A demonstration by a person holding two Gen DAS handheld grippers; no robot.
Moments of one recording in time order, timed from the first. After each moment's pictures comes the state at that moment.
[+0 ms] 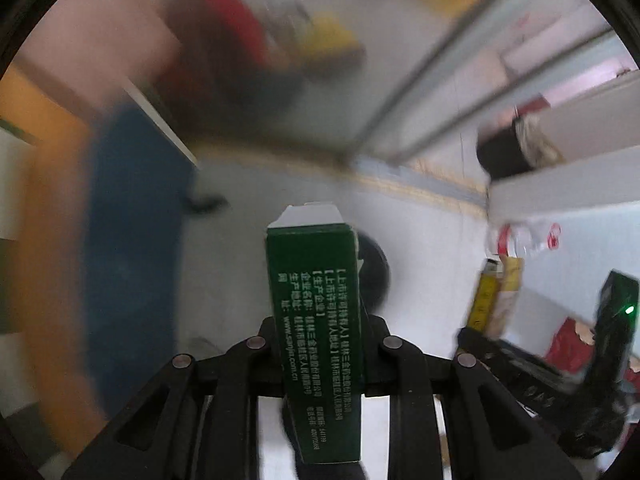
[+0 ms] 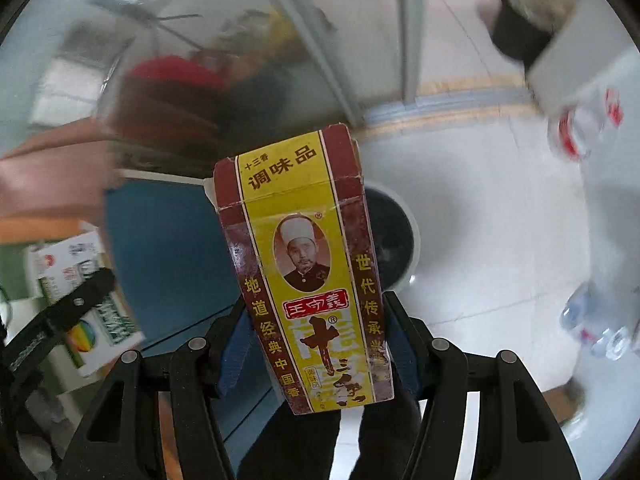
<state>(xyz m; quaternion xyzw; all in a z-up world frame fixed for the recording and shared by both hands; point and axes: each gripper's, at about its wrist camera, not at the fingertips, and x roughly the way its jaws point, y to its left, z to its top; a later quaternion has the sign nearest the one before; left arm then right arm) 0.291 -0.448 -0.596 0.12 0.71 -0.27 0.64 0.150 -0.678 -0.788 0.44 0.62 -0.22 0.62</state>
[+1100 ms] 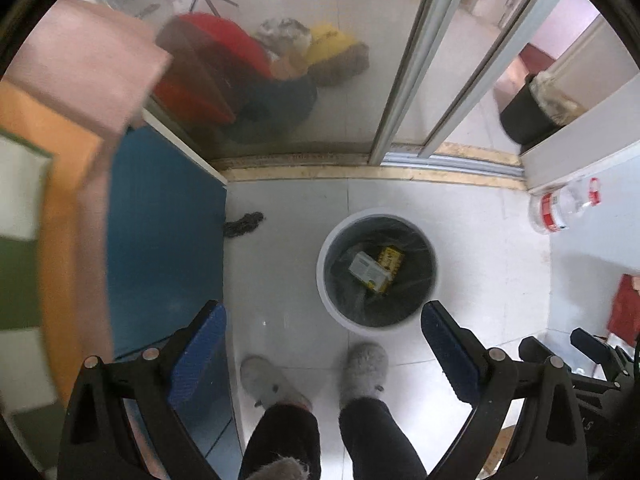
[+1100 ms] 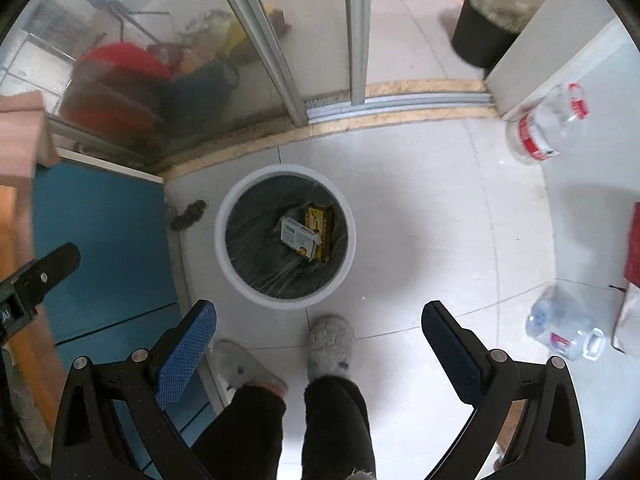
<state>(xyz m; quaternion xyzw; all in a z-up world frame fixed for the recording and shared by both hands) 0.235 -0.440 -0.555 0.24 0.63 -0.25 0.70 0.049 -0.734 -0.723 0.33 0.62 -0.29 0.65</state>
